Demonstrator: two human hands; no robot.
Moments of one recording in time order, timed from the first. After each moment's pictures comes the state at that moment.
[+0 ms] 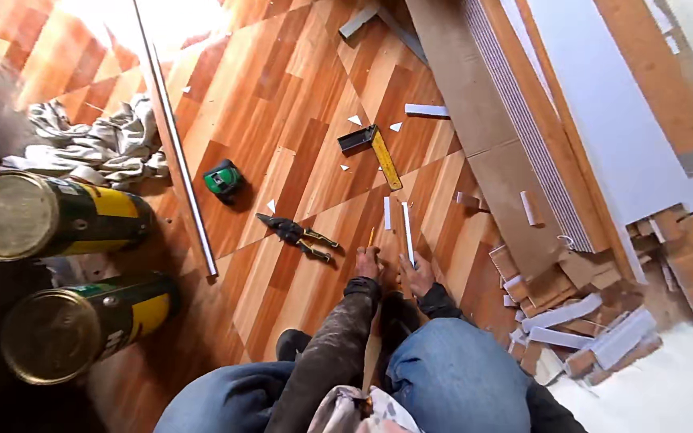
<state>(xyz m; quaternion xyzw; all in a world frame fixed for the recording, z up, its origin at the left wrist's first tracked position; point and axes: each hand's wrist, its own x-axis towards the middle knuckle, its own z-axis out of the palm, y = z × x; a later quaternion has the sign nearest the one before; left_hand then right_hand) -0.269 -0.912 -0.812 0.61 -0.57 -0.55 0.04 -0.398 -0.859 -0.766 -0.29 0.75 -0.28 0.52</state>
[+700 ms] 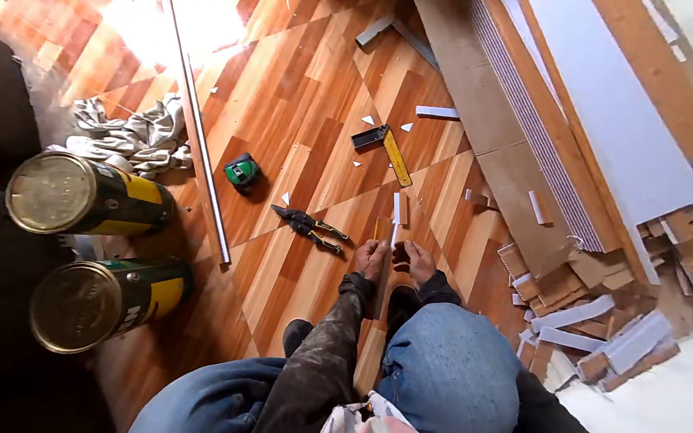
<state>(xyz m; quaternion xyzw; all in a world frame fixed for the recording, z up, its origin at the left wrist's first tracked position) -0.235 -0.902 -0.780 0.53 -0.40 -0.67 0.32 -0.377 -0.872 -0.764 -0.21 0.71 -0.35 0.58</state>
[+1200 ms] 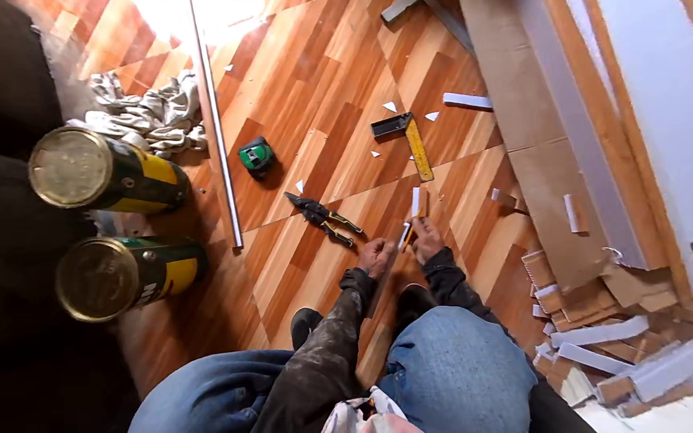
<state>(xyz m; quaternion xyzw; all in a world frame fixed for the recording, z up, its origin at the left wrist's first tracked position) -0.206 -0.910 -0.783 0.55 -0.46 -0.66 0.24 -0.373 -0.921 -0.799 -0.24 0.69 -0.39 0.57</state>
